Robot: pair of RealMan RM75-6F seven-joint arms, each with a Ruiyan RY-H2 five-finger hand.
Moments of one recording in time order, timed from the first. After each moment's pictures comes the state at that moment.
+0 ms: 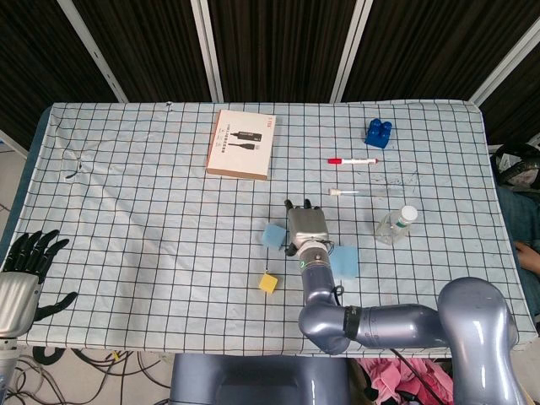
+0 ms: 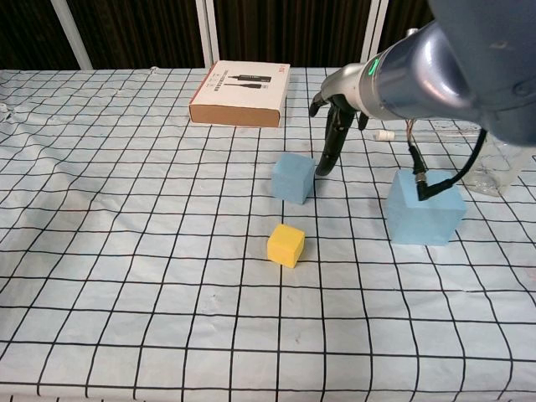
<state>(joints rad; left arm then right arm) -0.10 -1.17 -0.01 -1.61 1.62 1.60 0.04 1.29 -1.63 0.38 -1.65 0.12 1.27 -0.90</state>
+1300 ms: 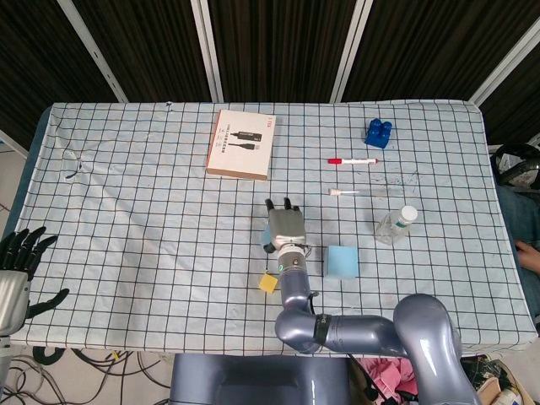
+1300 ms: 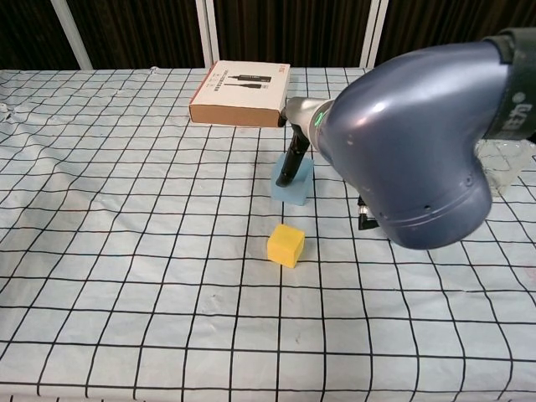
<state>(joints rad) -0.08 -1.17 -0.04 -1.62 1.58 1.60 0.05 1.25 -1.91 0.41 -1.34 -0.11 1.25 -0.83</state>
